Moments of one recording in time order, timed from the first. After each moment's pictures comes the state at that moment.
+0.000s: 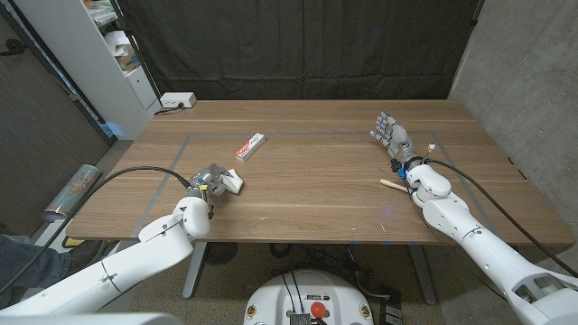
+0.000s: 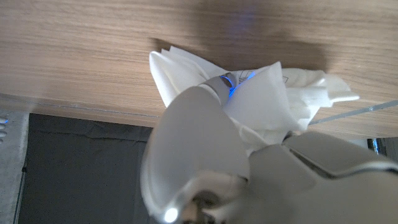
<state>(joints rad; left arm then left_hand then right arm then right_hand) 1.15 0.93 0.51 -2.13 0.06 0.83 0.45 1.60 0.10 0.44 -0.19 0.34 0.68 0.06 0.48 0.39 0.56 -0.03 0.57 0.51 0.59 -0.10 0.70 0.59 0.44 -0.13 0.84 0.18 -0.87 -0.52 -0.35 -1.31 0.66 0.29 0.01 0.22 -0.02 0.44 -0.11 0.25 0.13 0.09 0.20 0.19 0.10 0.08 0.19 0.19 0.05 0.04 0.20 0.21 0.29 0.01 0.18 0.17</state>
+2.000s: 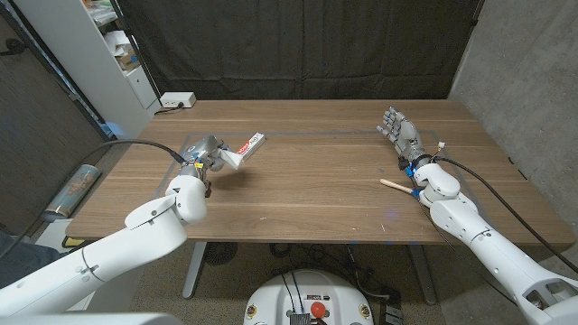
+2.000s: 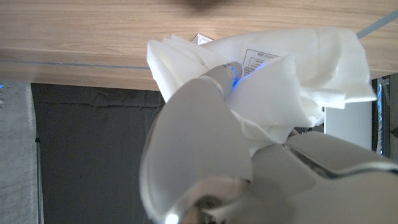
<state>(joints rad) 1.14 1.00 0.44 -2.34 0.10 0.90 0.49 1.61 0.09 0.46 -0.19 0.39 0.69 0.06 0.51 0.49 0.57 -0.04 0.58 0.64 0.68 -0.08 0.69 0.59 0.57 -0.09 0.91 0.18 -0.90 -0.55 -0.32 -1.35 0.67 0.33 0.02 0.22 -0.02 0.44 -0.11 0.25 0.14 0.09 0.20 0.19 0.10 0.08 0.19 0.19 0.05 0.04 0.20 0.21 0.29 0.01 0.18 0.17</state>
